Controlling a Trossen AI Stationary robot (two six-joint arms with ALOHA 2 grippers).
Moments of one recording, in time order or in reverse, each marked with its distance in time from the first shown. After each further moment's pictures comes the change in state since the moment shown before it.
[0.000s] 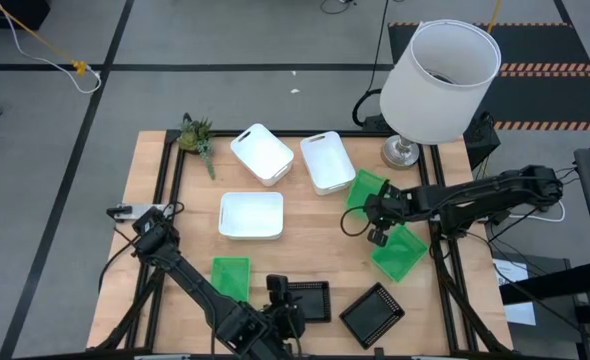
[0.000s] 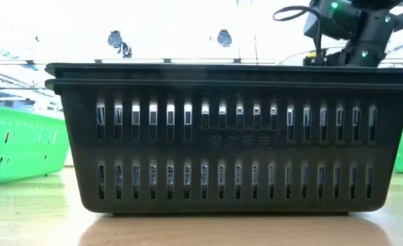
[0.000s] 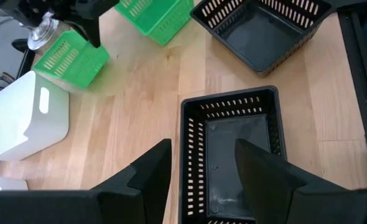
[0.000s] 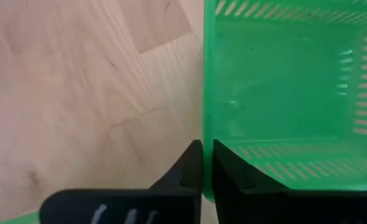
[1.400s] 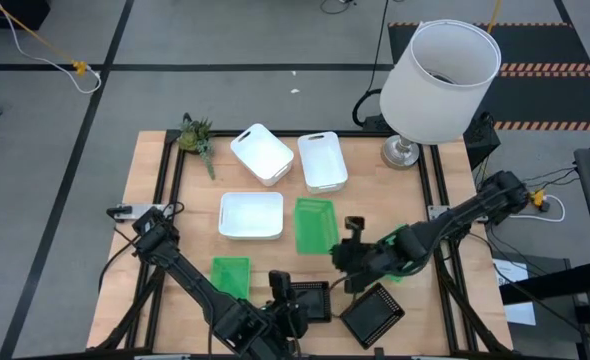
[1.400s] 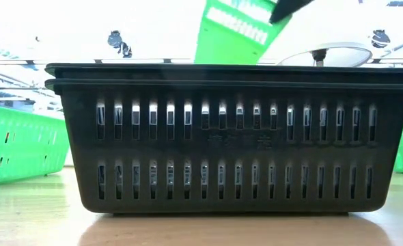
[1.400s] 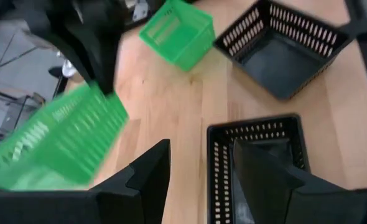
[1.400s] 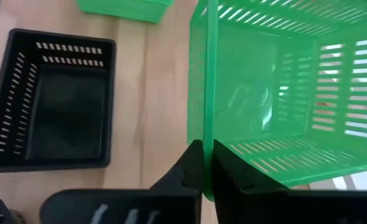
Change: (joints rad) left arm 0.006 0.002 0.077 -0.007 -0.097 0.093; right arm 0.437 0.385 0.688 -0.106 0.288 -0.133
